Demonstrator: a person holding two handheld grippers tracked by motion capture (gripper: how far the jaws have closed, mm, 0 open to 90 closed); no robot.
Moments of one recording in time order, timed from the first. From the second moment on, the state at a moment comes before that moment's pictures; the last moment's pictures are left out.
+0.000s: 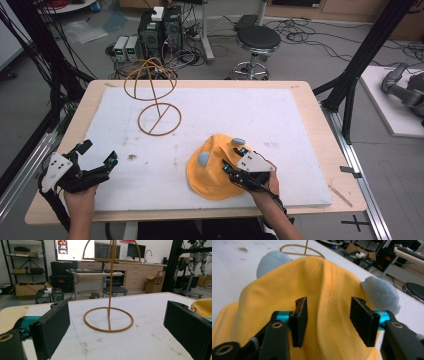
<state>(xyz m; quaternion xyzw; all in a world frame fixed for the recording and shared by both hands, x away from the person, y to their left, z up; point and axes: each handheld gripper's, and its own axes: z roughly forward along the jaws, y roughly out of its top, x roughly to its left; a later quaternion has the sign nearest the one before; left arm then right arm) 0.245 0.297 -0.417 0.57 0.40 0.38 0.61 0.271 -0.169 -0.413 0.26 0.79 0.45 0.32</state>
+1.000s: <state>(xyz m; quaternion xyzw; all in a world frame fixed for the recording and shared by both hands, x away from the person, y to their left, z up) 0.244 0.298 -0.417 0.56 0.40 0.38 0.62 0.284 -0.190 -0.390 0.30 0.77 0.51 0.23</state>
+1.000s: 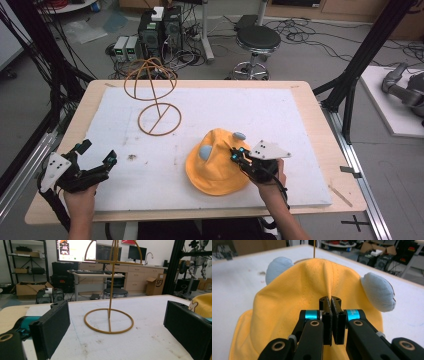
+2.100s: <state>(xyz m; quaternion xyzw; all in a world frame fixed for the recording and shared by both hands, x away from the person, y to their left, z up) 0.249 0.298 -0.418 0.56 0.40 0.37 0.63 0.319 -0.148 -0.283 0.27 0.68 0.63 0.26</state>
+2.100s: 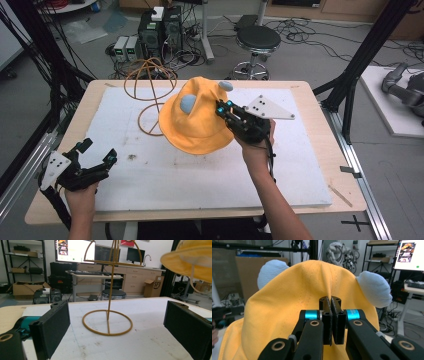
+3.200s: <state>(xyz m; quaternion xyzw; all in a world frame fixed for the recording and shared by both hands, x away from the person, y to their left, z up) 0.252 0.287 -0.414 0.57 0.38 0.37 0.62 0.392 -0.073 -0.204 0.27 0.65 0.64 0.31</state>
